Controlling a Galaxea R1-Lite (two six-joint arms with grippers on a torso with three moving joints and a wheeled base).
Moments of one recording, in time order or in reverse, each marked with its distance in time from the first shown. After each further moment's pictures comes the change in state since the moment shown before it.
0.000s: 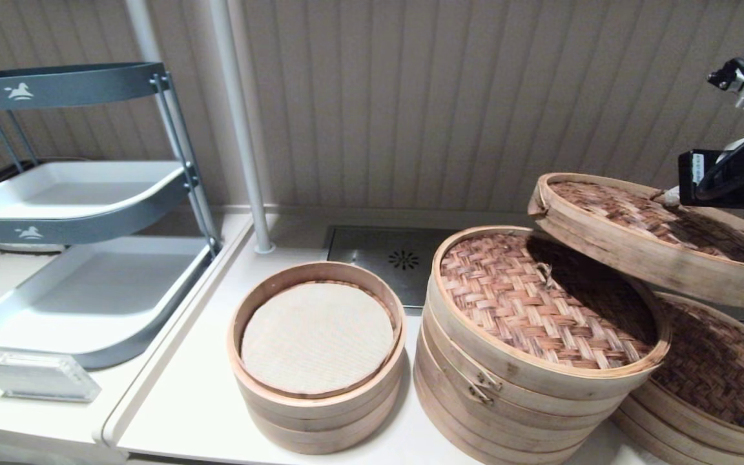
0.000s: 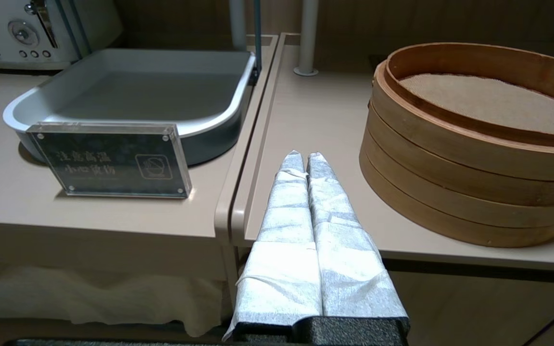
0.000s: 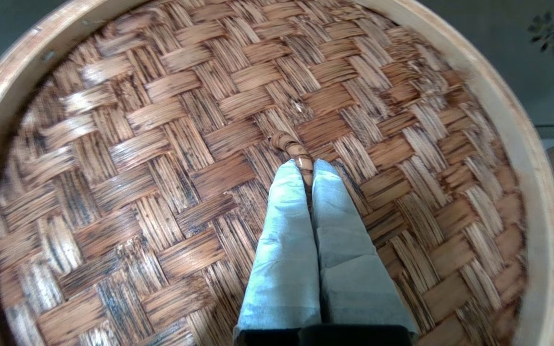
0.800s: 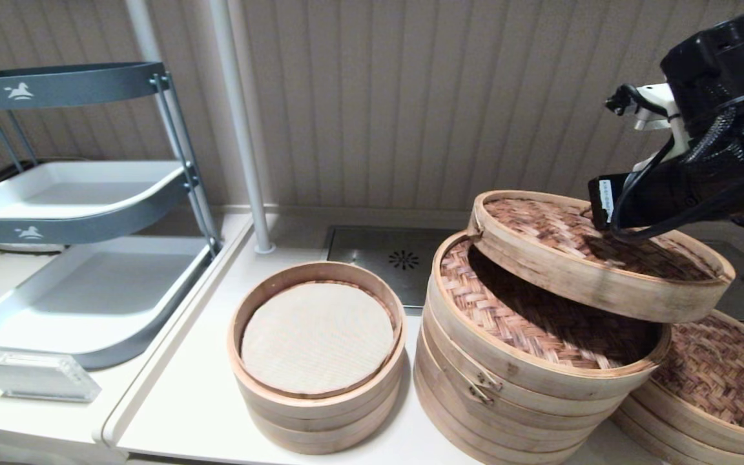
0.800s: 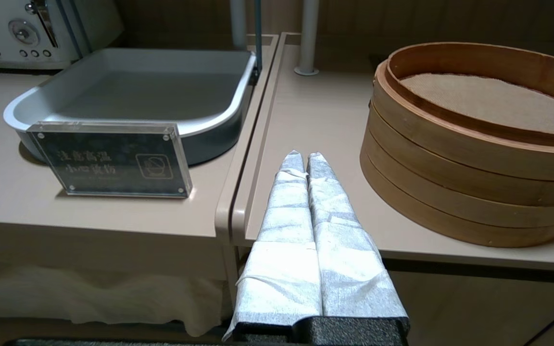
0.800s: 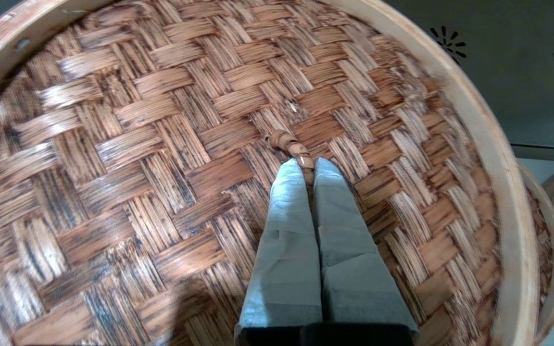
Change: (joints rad) left arm 0.000 0.000 0.000 0.000 0.000 0.000; right arm 0.305 0.058 0.018 -0.004 -0.248 0.061
